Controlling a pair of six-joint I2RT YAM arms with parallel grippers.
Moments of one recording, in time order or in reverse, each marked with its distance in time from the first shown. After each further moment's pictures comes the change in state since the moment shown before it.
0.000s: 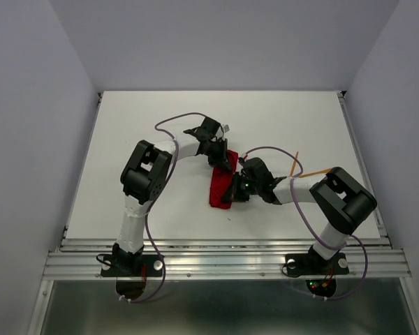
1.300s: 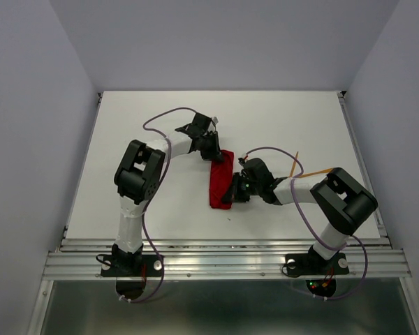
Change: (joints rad) left arm 0.058 -0.028 -0.029 0.083 -0.100 -0.049; right arm 0.000 -0.007 -0.008 0.001 0.000 0.000
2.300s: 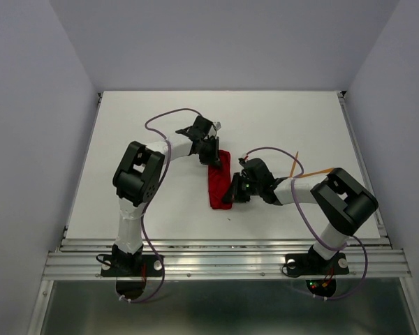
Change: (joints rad) left arm -0.020 -0.061 -0.049 -0.062 -0.022 0.136; right arm 0.000 -0.005 -0.003 -0.002 0.000 0.000
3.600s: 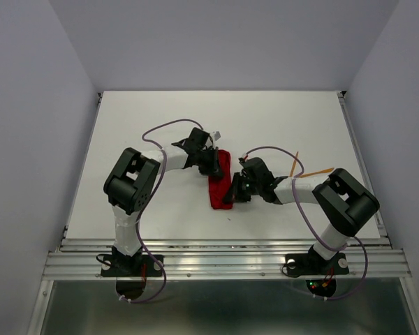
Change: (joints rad) left arm -0.026 -0.104 -0.243 0.185 0.092 -0.049; right arm 0.000 -0.012 0.018 -0.059 -0.011 -0.016
